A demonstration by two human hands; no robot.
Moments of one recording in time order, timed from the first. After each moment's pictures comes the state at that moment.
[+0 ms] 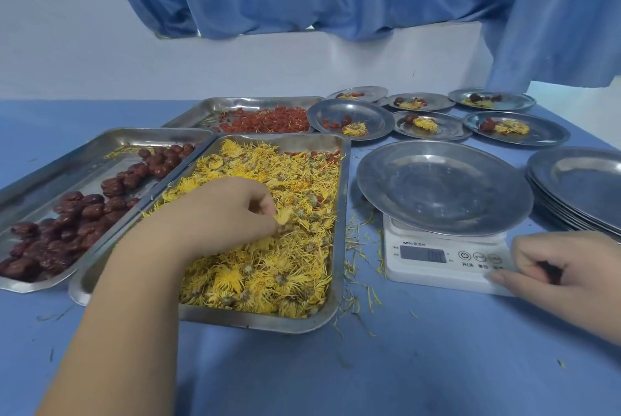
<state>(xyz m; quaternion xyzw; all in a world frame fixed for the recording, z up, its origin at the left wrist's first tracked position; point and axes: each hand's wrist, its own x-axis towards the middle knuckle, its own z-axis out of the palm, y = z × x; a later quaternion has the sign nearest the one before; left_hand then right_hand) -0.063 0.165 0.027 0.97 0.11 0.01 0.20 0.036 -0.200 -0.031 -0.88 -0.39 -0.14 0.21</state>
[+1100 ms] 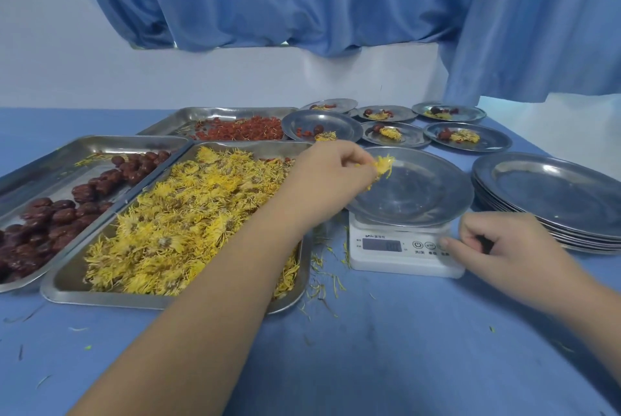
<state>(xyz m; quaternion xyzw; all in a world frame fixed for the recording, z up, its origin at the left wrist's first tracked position) -0.002 0.054 0.029 0.87 -0.02 0.17 0.46 0.032 -0.194 -0.031 -0.87 -0.37 -0.19 0.28</state>
